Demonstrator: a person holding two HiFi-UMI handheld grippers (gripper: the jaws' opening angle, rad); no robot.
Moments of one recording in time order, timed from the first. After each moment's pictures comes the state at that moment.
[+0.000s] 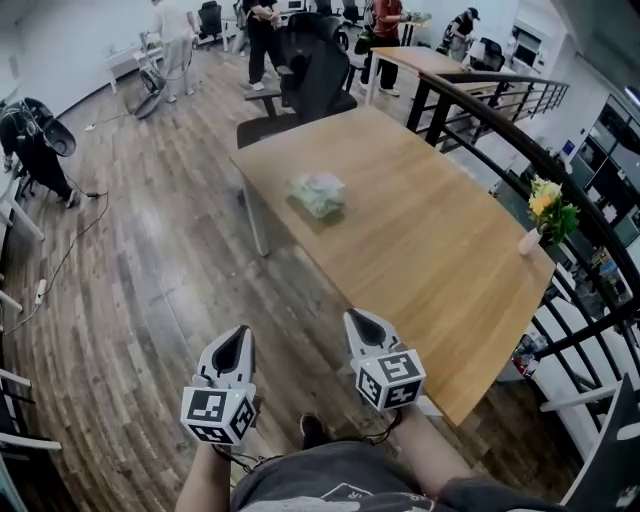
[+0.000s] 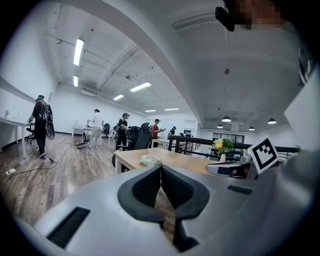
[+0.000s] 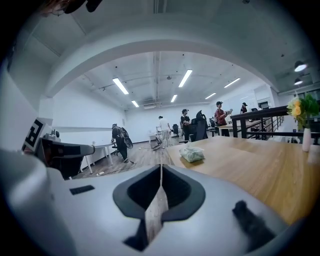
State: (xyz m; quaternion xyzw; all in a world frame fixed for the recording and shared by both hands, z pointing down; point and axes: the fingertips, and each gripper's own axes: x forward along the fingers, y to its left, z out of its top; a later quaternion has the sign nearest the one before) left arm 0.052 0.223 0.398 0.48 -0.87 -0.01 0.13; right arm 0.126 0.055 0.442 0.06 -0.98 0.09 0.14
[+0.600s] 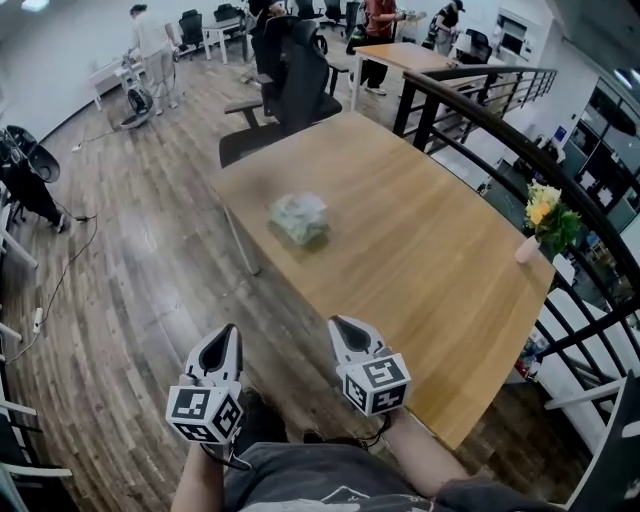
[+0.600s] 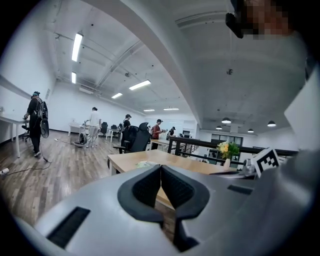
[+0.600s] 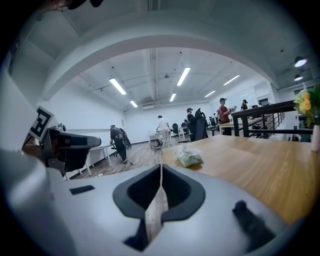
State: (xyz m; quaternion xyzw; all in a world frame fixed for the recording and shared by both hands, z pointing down) left arm -0.017 0.147 0.382 0.49 -0.86 -0.02 0.14; right arm 0.071 -0.004 0.447 0.06 -0.98 0.10 0.14
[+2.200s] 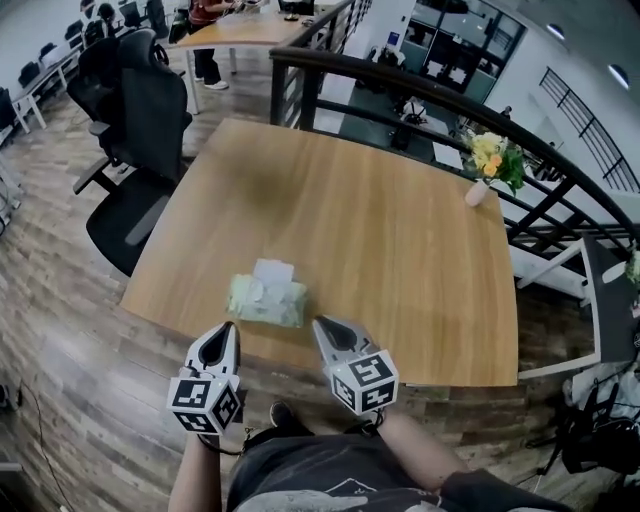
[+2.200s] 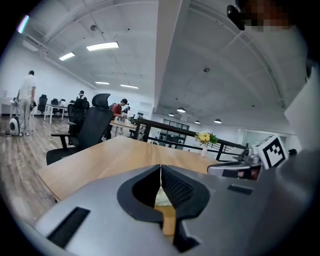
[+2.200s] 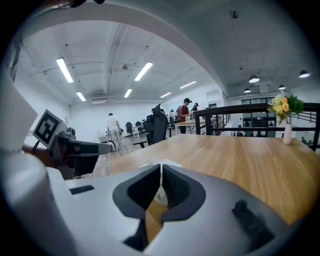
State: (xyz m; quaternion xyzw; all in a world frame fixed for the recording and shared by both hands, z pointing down) left arm -0.302 -0.094 0.451 0.74 -0.64 0.04 0.21; right arm -0.157 -0.143 0.478 0.35 -0.91 0.14 0.16
